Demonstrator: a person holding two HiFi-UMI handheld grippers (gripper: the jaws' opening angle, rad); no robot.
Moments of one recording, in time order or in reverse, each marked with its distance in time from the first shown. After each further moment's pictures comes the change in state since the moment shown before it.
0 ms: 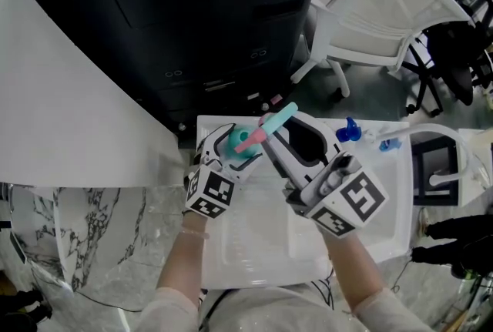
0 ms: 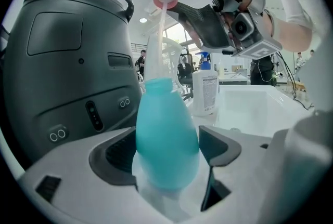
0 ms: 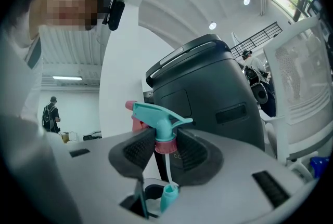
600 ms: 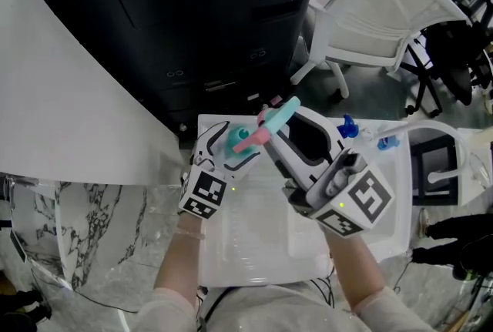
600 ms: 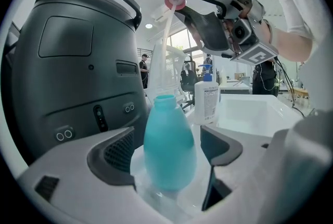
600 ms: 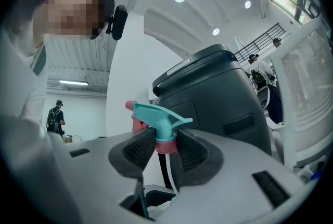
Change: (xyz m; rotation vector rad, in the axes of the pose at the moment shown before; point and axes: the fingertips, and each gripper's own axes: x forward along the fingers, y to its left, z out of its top) left arm -0.018 0.006 0.015 -0.051 -0.073 0.018; right arm -0.005 0.016 0.029 -0.012 -0.077 0.058
